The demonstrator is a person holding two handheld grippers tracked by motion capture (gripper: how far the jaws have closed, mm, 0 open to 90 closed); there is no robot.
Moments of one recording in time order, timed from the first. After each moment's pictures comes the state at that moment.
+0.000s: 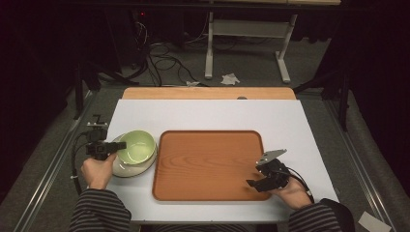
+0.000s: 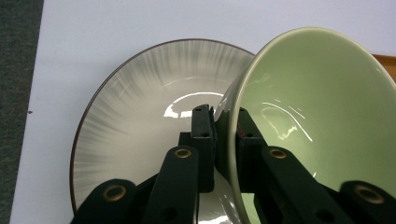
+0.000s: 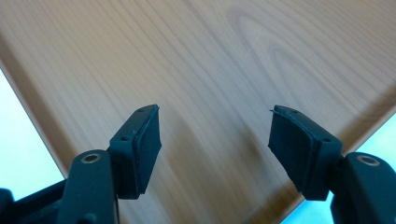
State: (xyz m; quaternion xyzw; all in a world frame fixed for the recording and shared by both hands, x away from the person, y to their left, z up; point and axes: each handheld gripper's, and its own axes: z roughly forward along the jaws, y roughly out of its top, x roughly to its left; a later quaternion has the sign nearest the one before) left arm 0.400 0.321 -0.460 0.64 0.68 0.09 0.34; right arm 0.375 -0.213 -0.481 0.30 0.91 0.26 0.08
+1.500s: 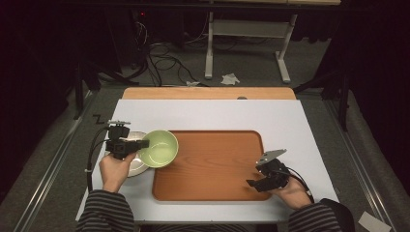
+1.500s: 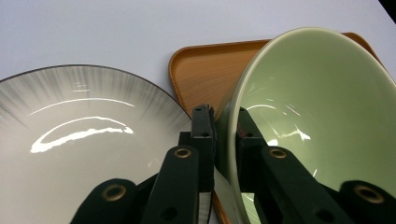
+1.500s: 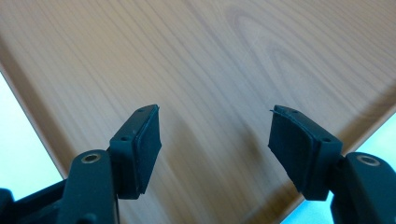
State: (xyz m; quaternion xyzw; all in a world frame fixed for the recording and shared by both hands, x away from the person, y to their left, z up) left arm 0.398 0.257 -0.435 0.71 0.58 0.06 0.39; right arm 0.375 -0.213 -0.481 0.30 0.91 0.26 0.09
